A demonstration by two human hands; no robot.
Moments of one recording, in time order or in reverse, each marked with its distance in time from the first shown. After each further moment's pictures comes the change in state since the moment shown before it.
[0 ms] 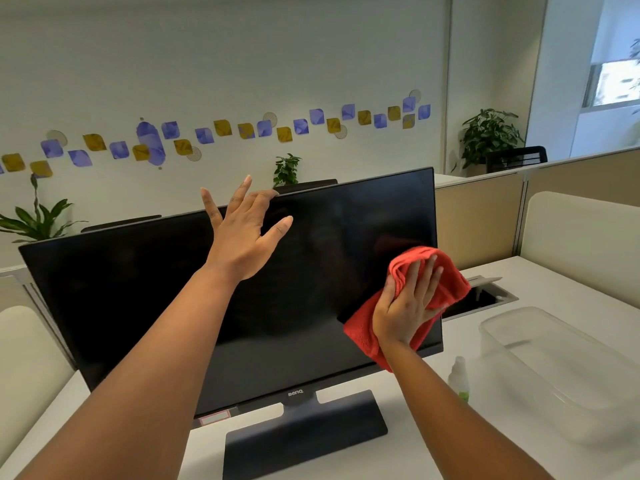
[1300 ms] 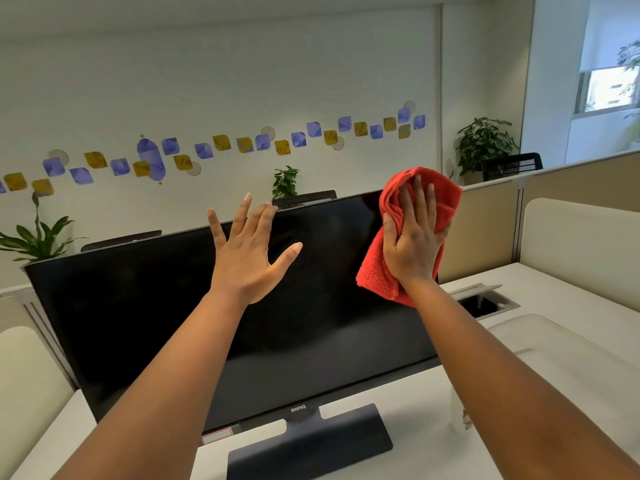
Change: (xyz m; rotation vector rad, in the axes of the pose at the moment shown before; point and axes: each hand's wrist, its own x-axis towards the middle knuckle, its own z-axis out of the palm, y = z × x) left_hand -0.007 0.006 0.002 0.206 -0.015 0.046; right_hand 0.102 -0.057 -0.021 -0.056 -0.023 -0.400
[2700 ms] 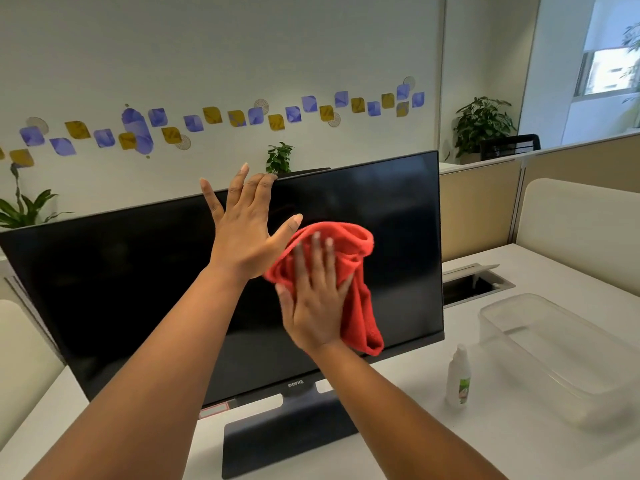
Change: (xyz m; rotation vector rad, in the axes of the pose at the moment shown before) left_hand -0.002 -0.001 0.009 -0.138 0.069 -0.005; right_hand -0.147 -0.085 0.051 0.027 -0.182 -0.179
